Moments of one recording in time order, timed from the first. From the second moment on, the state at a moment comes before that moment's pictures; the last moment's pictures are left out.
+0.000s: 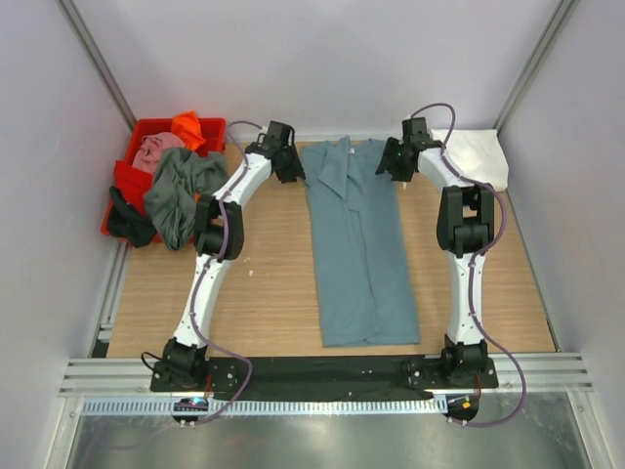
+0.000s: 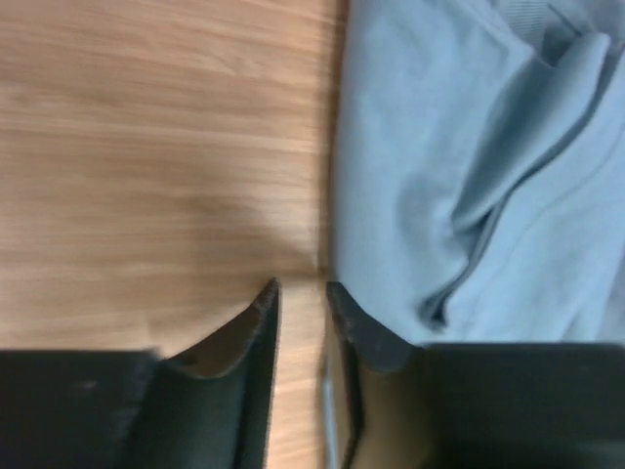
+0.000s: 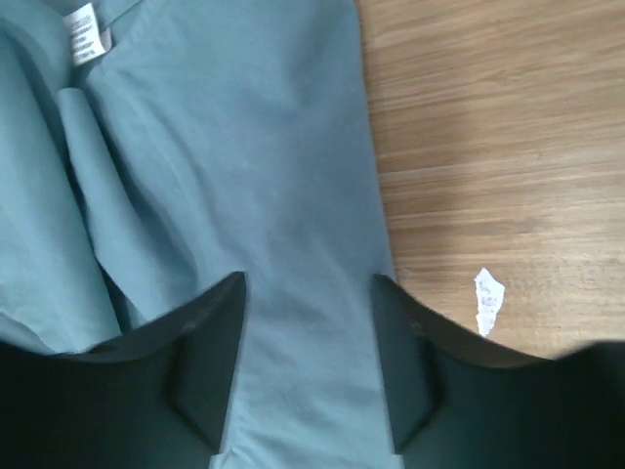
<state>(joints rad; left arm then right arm) -0.35 2.64 2.44 -0.66 0.08 -0.62 0.11 2.39 2.00 -0.51 -0.12 0.41</state>
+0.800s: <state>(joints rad) -0.24 2.73 2.55 -0.54 0.23 -0.63 0.21 2.52 2.13 -0.42 -0.22 0.60</state>
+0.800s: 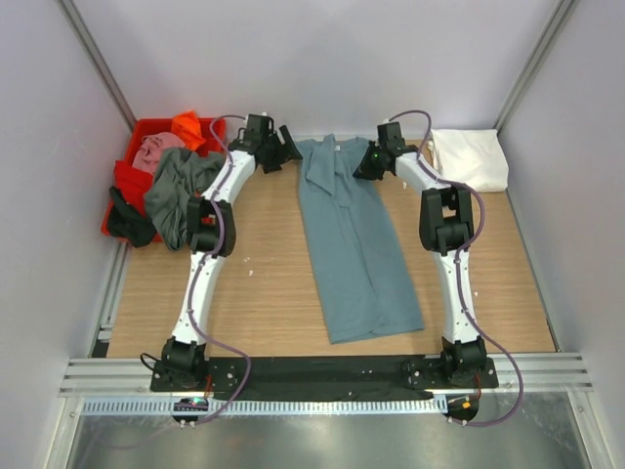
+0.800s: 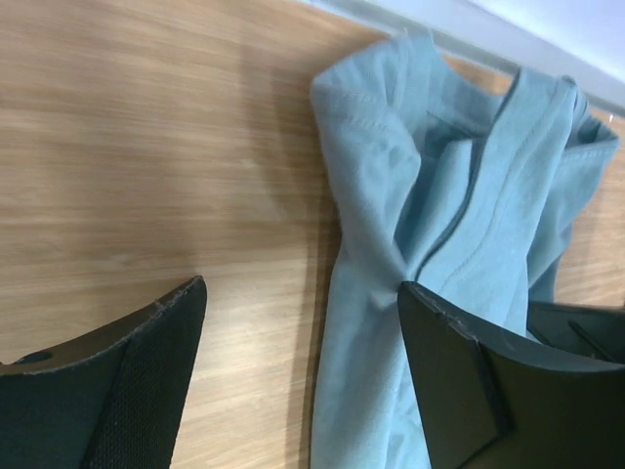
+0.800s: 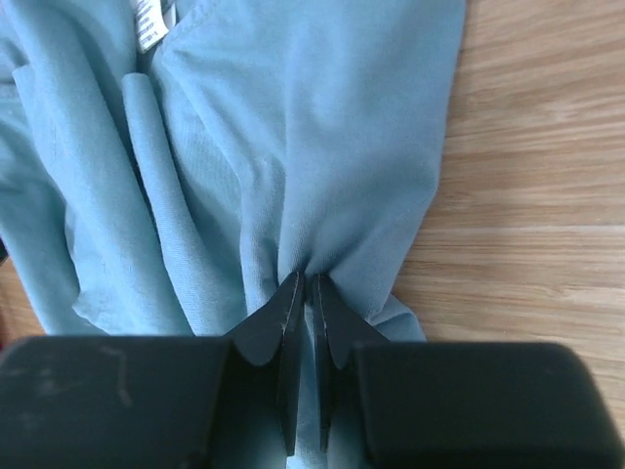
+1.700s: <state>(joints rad) -0.81 1.59 1.01 -0.62 -0.01 -0.80 0.13 1.39 1.00 -0.53 0.16 0.49</state>
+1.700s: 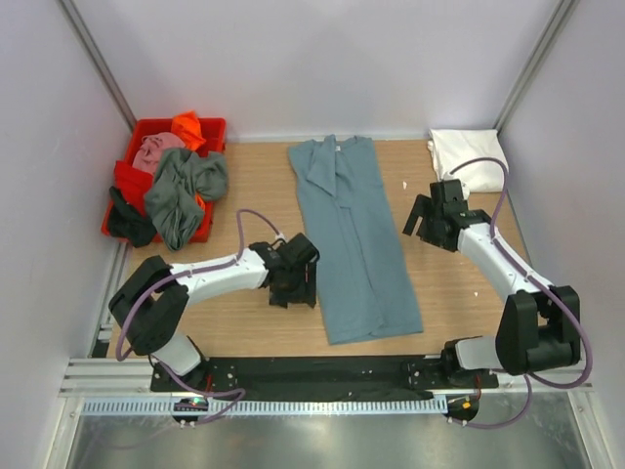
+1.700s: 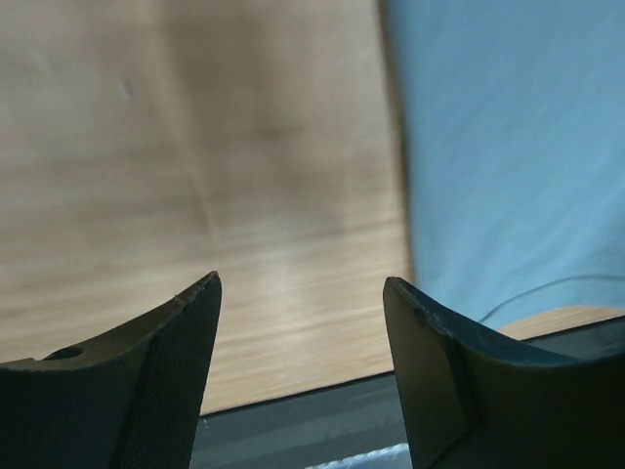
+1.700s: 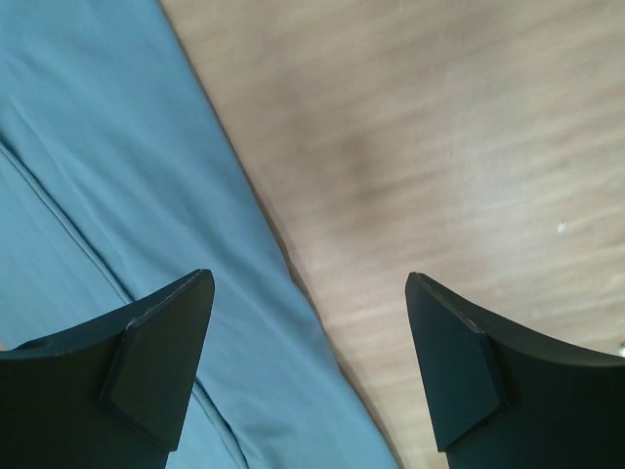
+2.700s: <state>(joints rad) -1.26 1.64 0.88 -0.37 -0.20 -1.26 0.14 1.10 0.80 -0.56 0.07 0.52</state>
